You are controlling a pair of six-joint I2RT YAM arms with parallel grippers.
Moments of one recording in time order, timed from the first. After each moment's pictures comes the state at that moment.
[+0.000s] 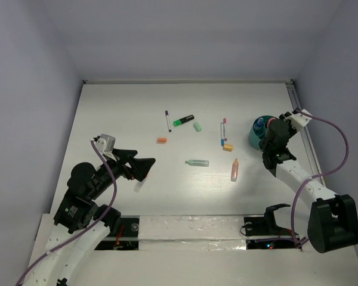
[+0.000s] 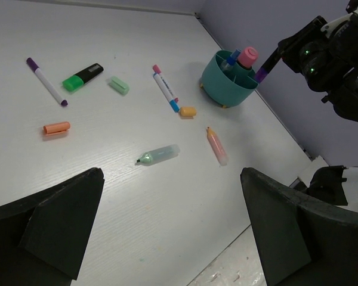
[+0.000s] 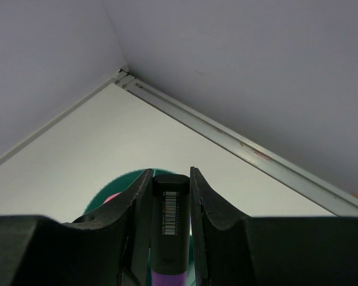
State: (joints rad) left arm -0.47 0.32 0.65 -0.40 0.24 -0.46; right arm 0.20 1.12 0.60 0.49 1.04 0.22
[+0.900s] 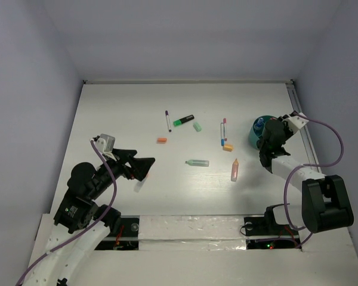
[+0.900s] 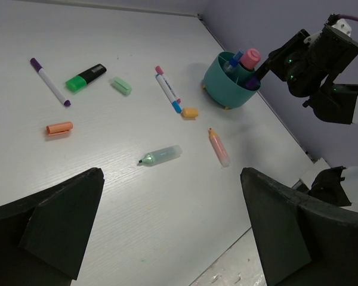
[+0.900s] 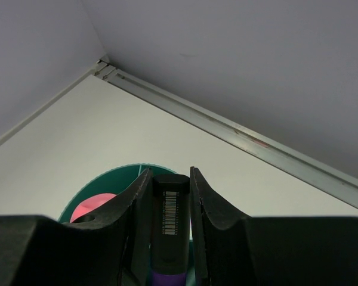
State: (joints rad) left arm -0.47 0.32 0.65 -0.40 0.22 -0.46; right arm 0.16 1.29 0.55 0.64 1.07 0.28
